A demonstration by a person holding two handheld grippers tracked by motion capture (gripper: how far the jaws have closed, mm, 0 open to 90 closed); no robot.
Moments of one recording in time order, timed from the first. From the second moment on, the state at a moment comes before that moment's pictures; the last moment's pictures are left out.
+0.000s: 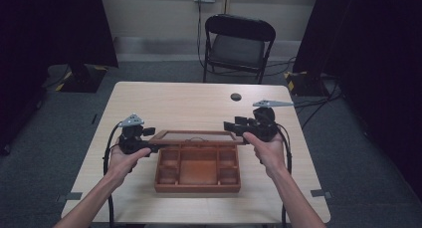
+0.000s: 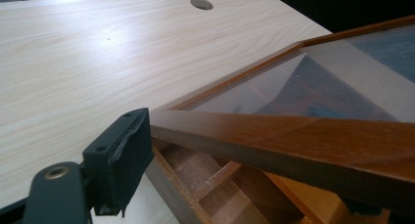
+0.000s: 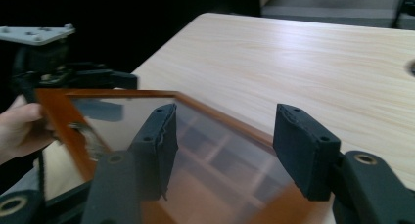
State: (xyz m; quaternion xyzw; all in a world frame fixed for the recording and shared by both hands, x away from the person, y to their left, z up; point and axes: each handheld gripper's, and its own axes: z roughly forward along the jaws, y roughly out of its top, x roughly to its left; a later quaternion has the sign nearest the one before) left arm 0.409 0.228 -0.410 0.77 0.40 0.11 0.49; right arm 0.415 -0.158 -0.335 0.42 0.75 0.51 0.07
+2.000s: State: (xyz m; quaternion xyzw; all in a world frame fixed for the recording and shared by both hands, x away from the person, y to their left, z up) left arm 0.395 0.252 -0.427 0.78 0.41 0.12 0.45; right arm 0.399 -0.083 -0.348 0.28 0.83 0.48 -0.08
